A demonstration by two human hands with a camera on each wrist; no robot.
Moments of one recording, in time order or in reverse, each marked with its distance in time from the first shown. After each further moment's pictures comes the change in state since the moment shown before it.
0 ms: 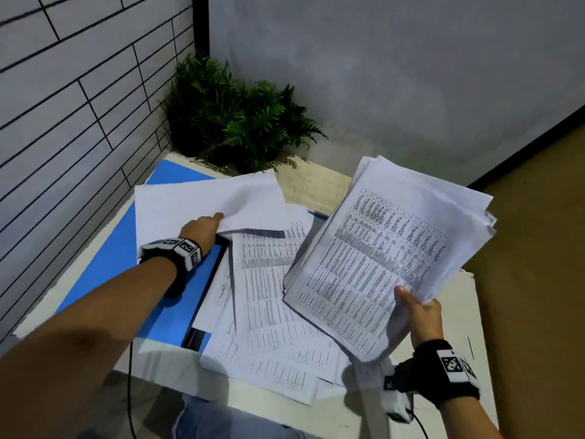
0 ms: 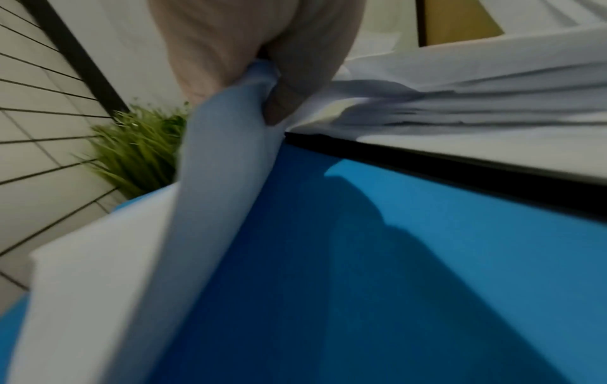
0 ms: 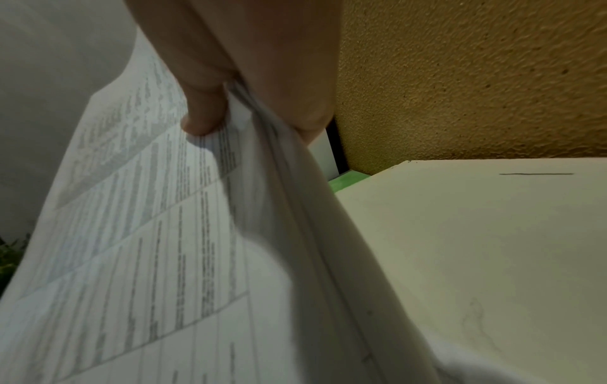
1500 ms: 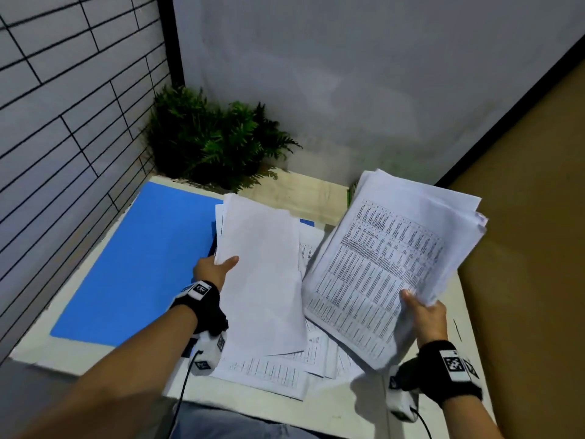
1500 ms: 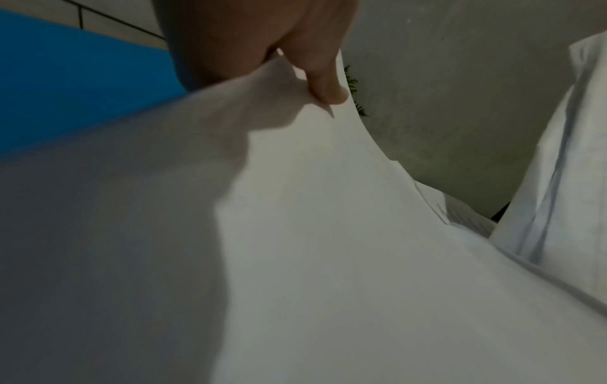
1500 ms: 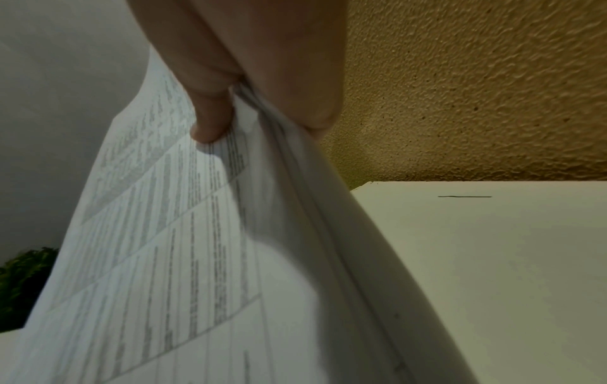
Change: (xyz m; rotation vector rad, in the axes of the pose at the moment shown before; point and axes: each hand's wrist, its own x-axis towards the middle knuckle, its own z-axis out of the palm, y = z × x) left_hand -0.056 0.076 0.035 -1.086 0.206 -0.500; right_hand -0.007 0.007 -0.049 -0.024 0.070 0.045
